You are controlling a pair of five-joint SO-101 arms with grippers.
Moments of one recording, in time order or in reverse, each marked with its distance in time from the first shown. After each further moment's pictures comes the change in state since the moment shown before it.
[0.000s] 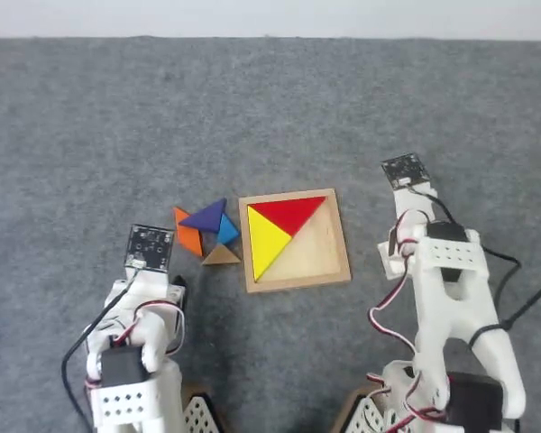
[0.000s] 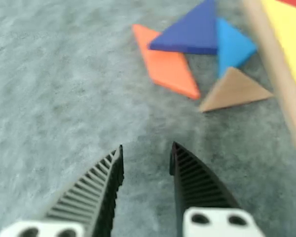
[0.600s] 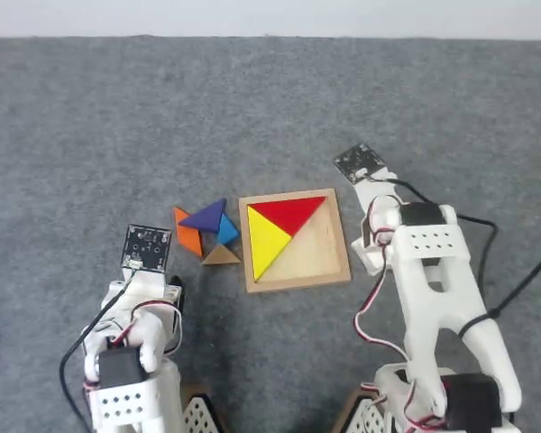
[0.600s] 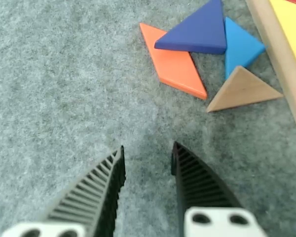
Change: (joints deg) left arm -2.3 0.0 0.0 0.0 0.0; right arm -10.5 0.0 -10.3 12.7 5.5
